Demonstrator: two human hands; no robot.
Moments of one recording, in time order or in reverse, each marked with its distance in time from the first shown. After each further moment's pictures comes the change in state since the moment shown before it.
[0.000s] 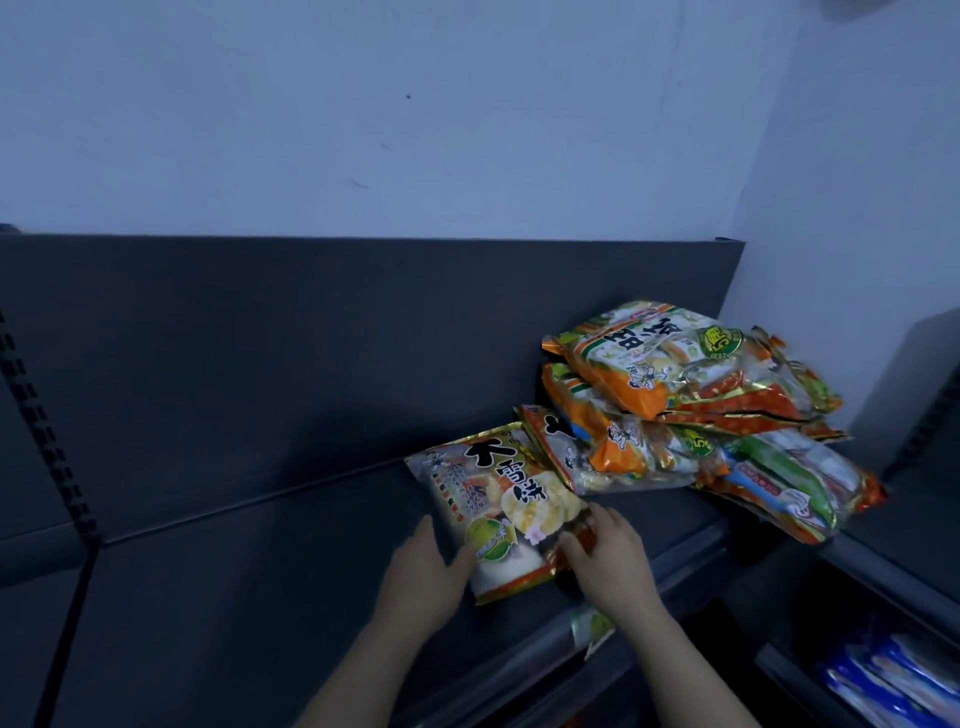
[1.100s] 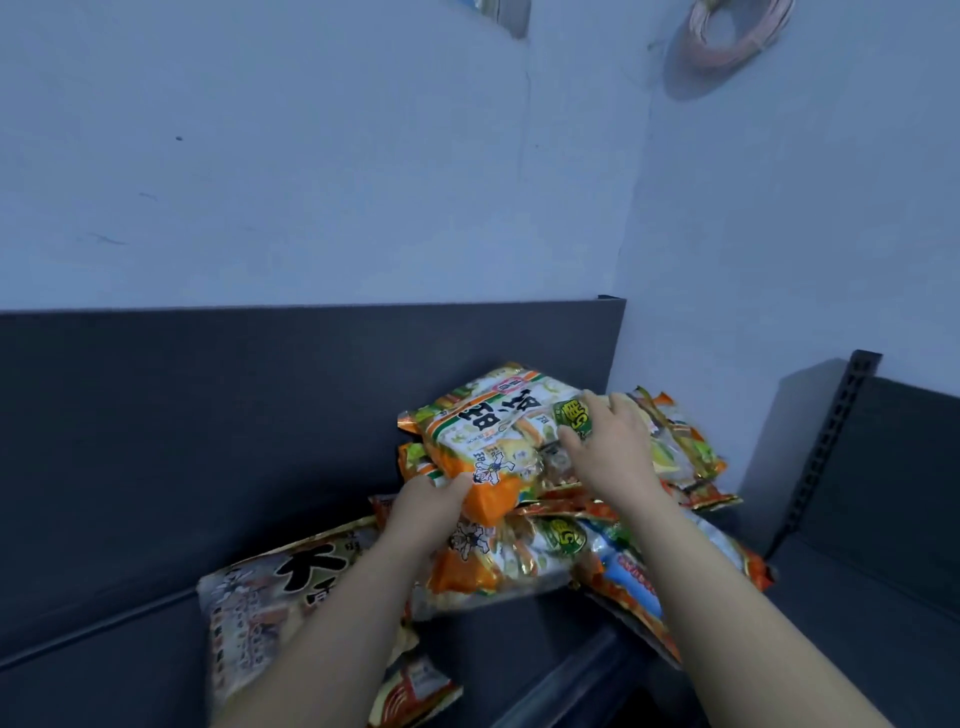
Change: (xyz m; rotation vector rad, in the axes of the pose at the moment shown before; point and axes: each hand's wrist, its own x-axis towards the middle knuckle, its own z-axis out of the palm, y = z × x) left_hand 0.136 0.218 0.087 -0.399 -0.066 0.019; right_hand 0.196 0.056 -0.191 -0.209 0.343 -0.063
